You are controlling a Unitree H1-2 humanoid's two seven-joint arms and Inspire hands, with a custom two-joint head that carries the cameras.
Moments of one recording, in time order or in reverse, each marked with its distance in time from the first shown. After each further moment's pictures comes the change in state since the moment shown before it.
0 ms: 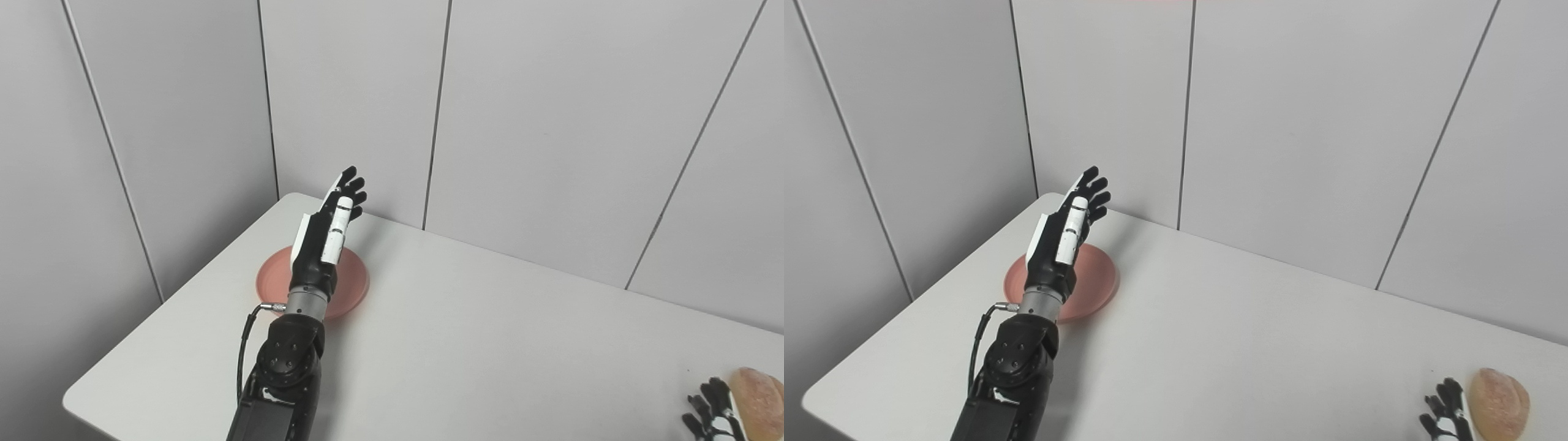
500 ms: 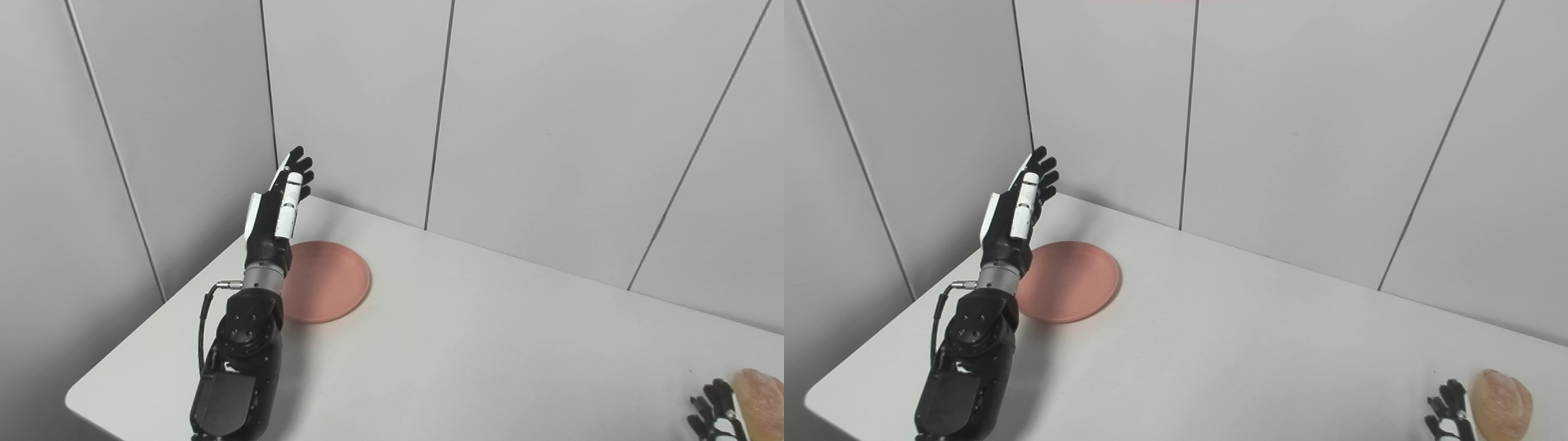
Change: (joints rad) left arm -0.033 0.118 0.100 0.058 -0.045 0.041 0.017; right arm -0.001 0.000 -0.002 0.001 0.006 0.000 0.004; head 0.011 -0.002
